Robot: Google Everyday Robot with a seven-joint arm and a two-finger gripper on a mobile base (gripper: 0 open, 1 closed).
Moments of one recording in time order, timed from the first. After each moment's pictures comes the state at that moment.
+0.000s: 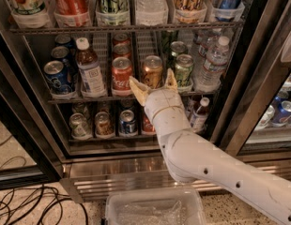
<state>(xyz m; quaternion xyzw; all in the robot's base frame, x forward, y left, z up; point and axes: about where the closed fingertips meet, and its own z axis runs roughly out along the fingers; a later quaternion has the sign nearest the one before) 0.604 -0.033 0.871 -0.09 0.67 0.07 0.73</state>
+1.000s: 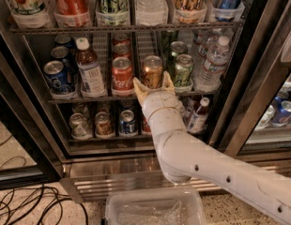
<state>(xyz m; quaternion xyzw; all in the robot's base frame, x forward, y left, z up) 0.612 -0.034 0.855 -0.09 0.69 0.02 0.72</state>
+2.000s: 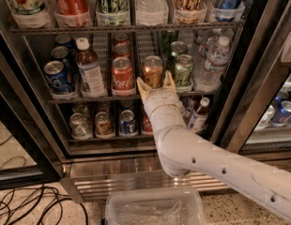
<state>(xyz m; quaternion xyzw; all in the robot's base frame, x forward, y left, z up) 0.630 -0.043 0.843 -0.10 0.69 -0.01 0.72</state>
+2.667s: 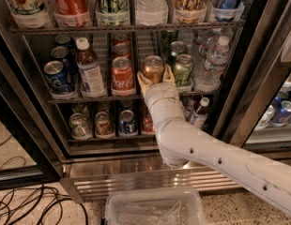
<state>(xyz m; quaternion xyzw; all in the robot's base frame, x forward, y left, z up) 0.654 -0.047 0.847 -0.11 0.68 -0.02 0.72</state>
